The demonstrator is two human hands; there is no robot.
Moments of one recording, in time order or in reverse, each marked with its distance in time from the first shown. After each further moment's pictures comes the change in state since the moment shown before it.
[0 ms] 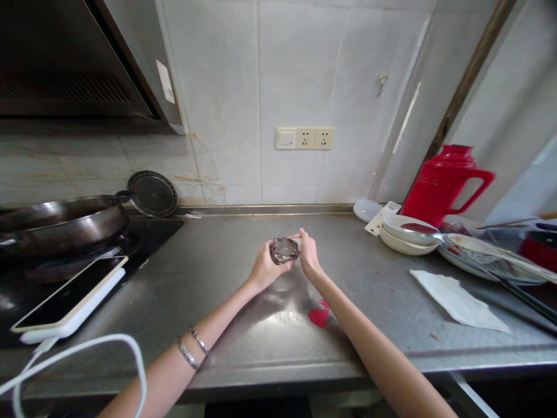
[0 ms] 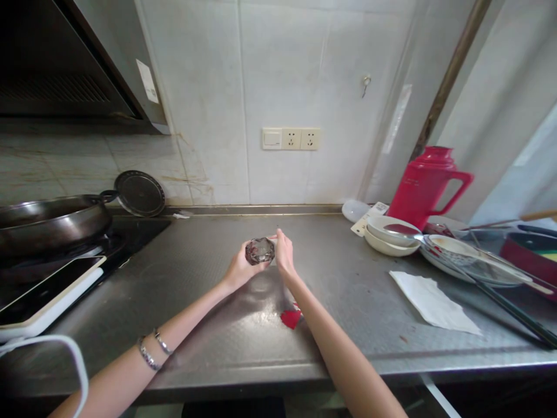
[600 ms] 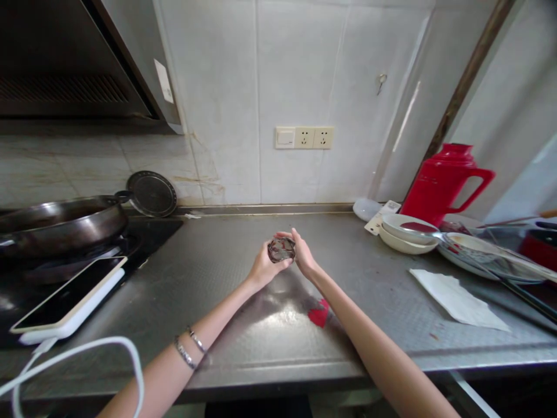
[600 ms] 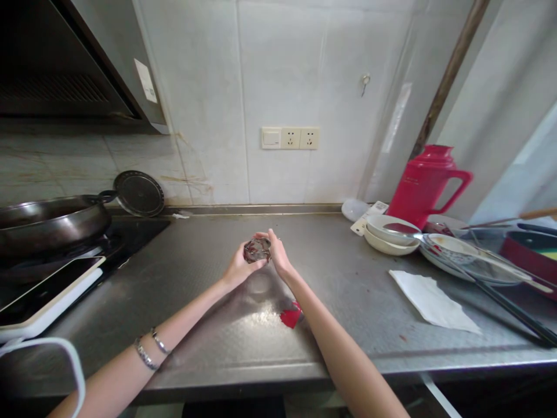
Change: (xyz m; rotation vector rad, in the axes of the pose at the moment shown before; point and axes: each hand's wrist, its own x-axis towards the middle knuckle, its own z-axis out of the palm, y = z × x) left_hand 0.002 -0.008 0.001 -0.210 -0.056 -0.059; right_hand -0.004 0.002 0.005 0.224 -0.387 0.061
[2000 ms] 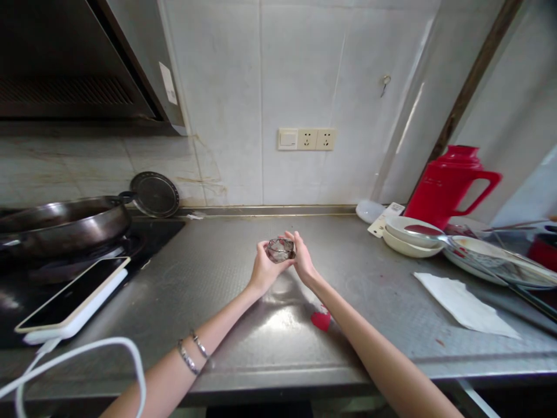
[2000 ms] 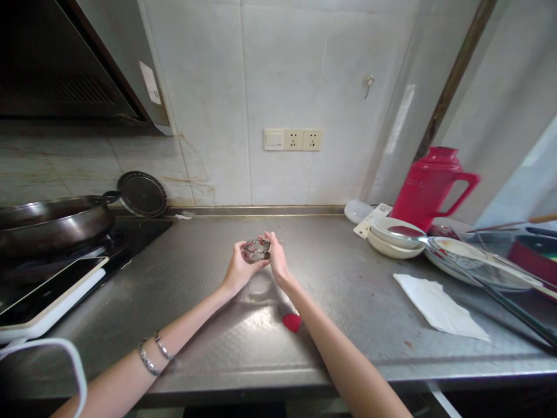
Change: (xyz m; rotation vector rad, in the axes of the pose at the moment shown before) left_hand 0.002 -0.016 0.004 0.006 0.216 0.054; right_hand -0.008 0.006 0.013 0.070 0.109 0.034
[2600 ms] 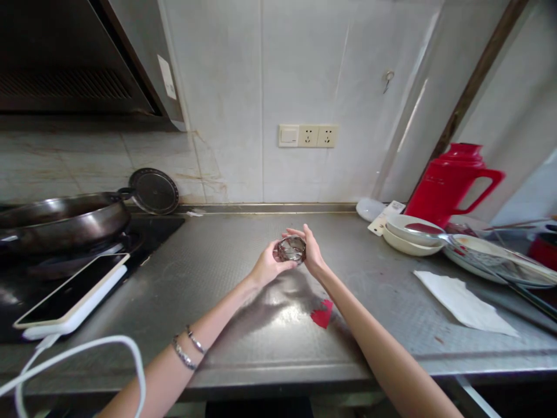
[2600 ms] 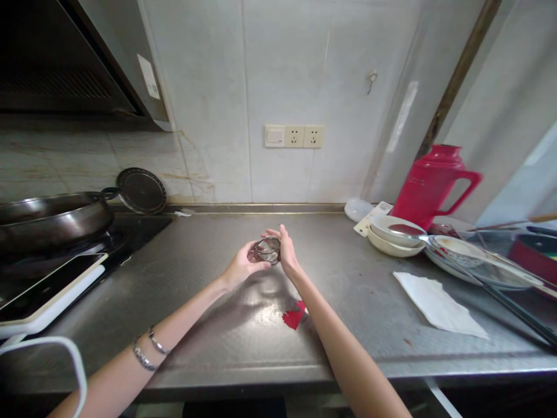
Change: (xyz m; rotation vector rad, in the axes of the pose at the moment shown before) left_hand -0.003 0.037 0.000 -0.303 -0.309 -0.228; right_hand 0.013 -0.013 -0.021 -0.005 -0.029 0.066
